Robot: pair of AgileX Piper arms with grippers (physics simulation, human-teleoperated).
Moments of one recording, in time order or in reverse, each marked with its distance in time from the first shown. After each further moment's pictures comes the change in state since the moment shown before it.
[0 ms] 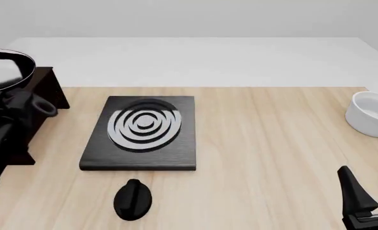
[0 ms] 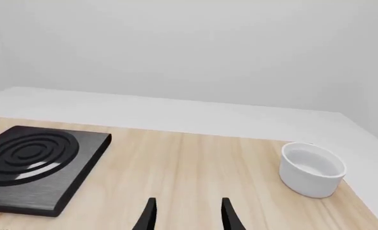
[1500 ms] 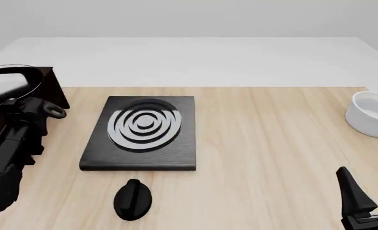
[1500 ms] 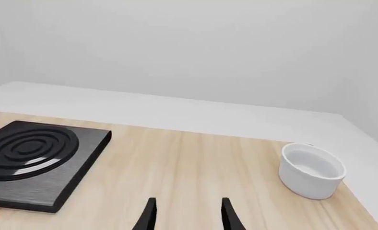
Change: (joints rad) left arm 0.041 0.340 -0.016 -0.299 -0.114; right arm 0.008 0.000 -0.001 0.008 -0.021
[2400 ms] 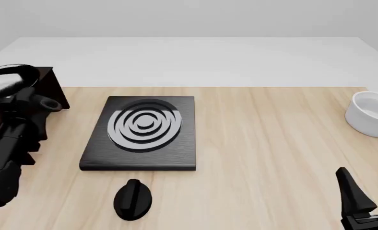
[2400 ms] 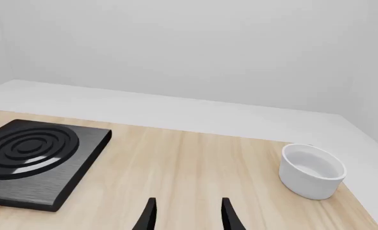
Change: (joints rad) left arm 0.043 0.055 -0.028 -0.050 0.007; right arm 0.003 0.000 0.000 0.003 -0.005
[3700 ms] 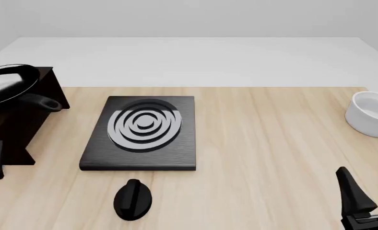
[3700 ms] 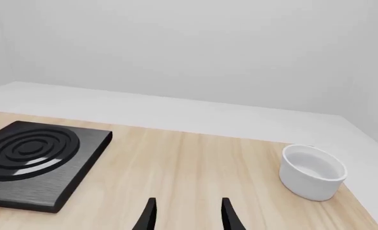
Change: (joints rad) left arm 0.056 -0.849 0.241 0.569 0.130; right arm 0.002 0.000 0.000 -0.006 0.003
